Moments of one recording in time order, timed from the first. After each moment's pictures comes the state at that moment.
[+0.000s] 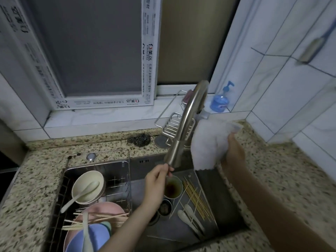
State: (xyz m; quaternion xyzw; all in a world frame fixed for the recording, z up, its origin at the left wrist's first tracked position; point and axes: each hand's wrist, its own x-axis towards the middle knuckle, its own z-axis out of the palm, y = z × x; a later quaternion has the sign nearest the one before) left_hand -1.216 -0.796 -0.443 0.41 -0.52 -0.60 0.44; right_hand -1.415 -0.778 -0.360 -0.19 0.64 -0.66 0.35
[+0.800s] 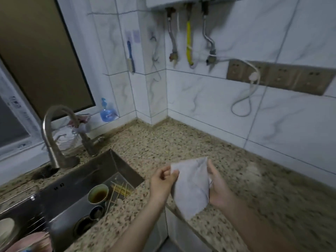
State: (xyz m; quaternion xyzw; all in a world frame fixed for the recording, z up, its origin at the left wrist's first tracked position) left_hand -1.381 -0.411 -0.353 0.31 -0.65 -0.65 0.25; right_hand -1.463 -0.277 -0.336 0.07 0.47 -0.78 0.40
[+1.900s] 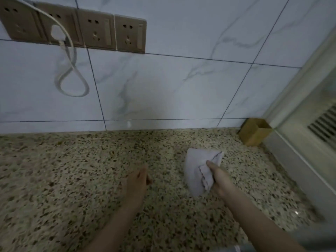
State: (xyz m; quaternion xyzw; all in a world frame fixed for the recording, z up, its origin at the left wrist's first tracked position) left_hand -1.577 -0.190 -0.451 0.10 -0.73 -0.66 -0.12; right_hand -1.524 0.040 -0.411 0.38 0.55 -0.74 -0.03
